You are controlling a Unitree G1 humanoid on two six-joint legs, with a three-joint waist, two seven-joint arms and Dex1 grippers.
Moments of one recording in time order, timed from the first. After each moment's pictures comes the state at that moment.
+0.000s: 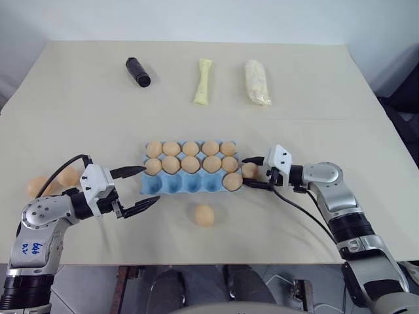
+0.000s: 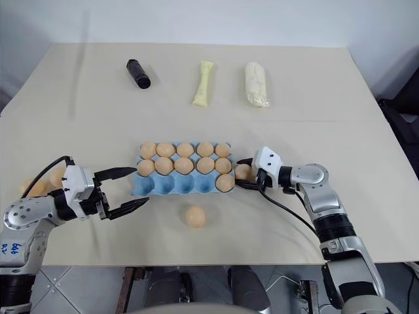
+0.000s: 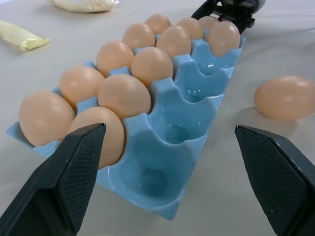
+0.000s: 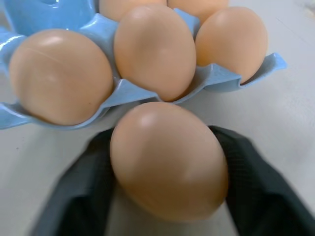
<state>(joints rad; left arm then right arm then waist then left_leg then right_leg) -0.02 0.71 0.23 -0.14 -0.45 0.10 -1.00 -0.54 -0.51 0.15 0.41 0.15 -0.08 1.12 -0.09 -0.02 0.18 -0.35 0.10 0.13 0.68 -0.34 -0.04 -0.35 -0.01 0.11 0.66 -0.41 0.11</state>
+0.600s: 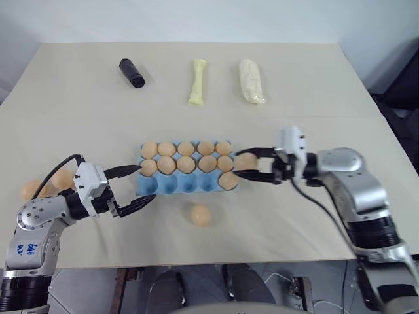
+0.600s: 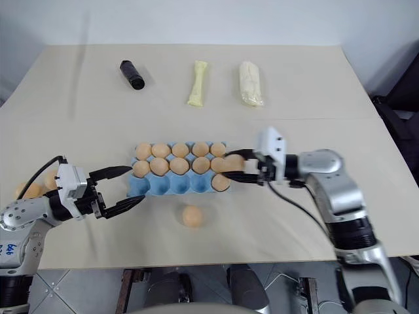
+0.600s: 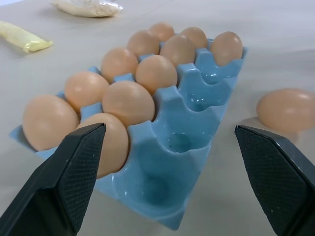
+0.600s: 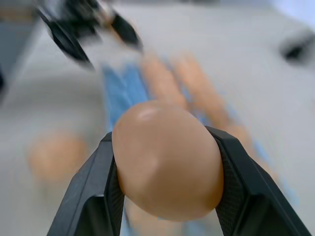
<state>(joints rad) -0.02 0.71 0.26 -0.12 -0.48 0.12 -1.00 -0.54 -0.51 0.17 -0.15 0.39 0.34 1.12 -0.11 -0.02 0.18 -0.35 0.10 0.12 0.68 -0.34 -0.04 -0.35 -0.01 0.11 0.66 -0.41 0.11</state>
